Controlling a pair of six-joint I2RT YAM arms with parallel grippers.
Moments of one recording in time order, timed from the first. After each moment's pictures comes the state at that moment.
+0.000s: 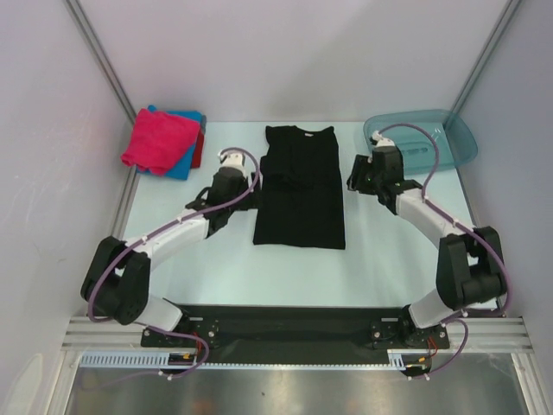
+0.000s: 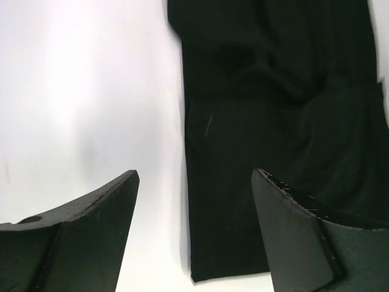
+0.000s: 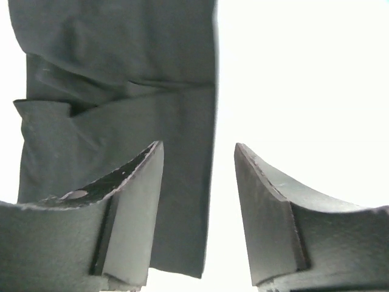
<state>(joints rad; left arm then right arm) -0.50 1.46 0.94 -0.05 -0.21 -0.38 0.27 1.58 1.07 -0.11 0.02 0.34</state>
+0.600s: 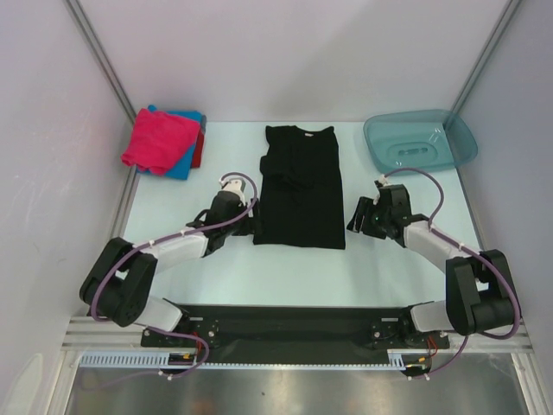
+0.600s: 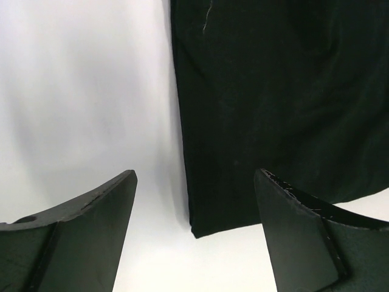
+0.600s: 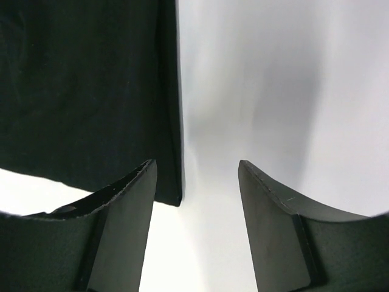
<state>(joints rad) -0.50 1.43 0.63 0.11 -0.04 -0.46 0.21 1.37 0.67 -0.16 -0.18 0.44</state>
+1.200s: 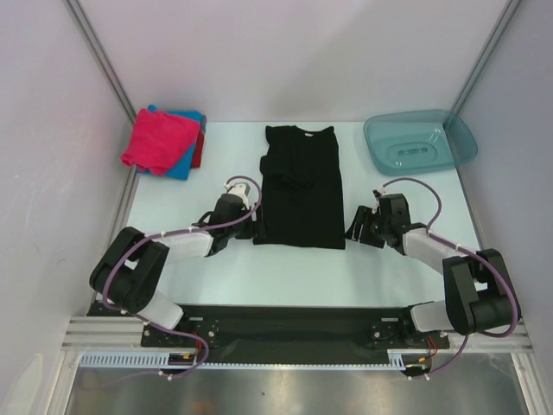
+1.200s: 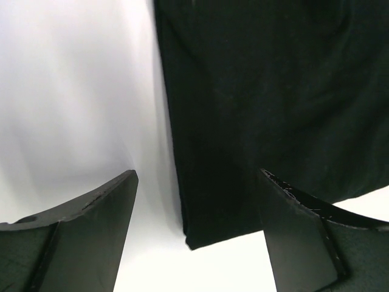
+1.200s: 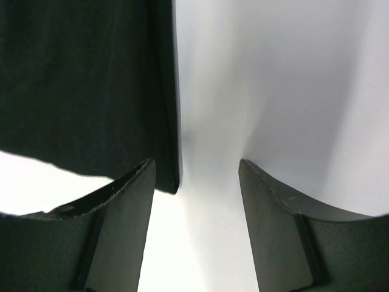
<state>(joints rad) -0.50 1.53 0.62 0.19 0.03 -0.48 0.21 1.37 0.58 -0.09 -0.24 0.46</state>
